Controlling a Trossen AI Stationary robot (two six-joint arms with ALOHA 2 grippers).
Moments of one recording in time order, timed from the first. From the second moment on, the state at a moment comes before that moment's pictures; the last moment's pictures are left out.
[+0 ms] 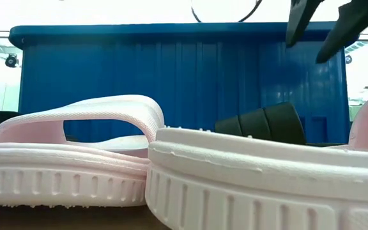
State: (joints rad) left arm 0.04 0.44 0.56 0.46 -0.12 -0.33; right arm 0.66 1.82 1.45 -1.00 0.45 2.08
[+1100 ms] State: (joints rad) left arm 0.04 0.44 0.56 0.46 -0.12 -0.33; right arm 0.66 1.91 1.44 -0.99 0.59 2.11
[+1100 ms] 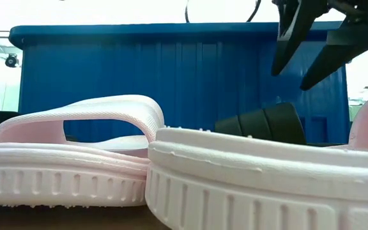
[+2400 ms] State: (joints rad) left arm 0.04 0.44 0.56 0.46 -0.12 -0.33; right arm 0.66 1.98 1.42 -0.93 0.68 2.17
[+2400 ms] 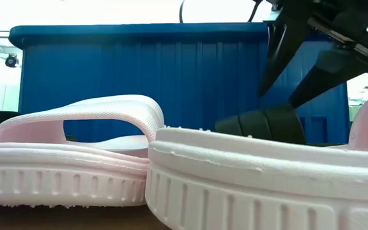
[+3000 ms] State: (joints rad) left arm 0.04 0.44 0.56 0.46 -0.12 -0.32; right arm 0.66 1.98 1.37 -0.82 0.68 2.18
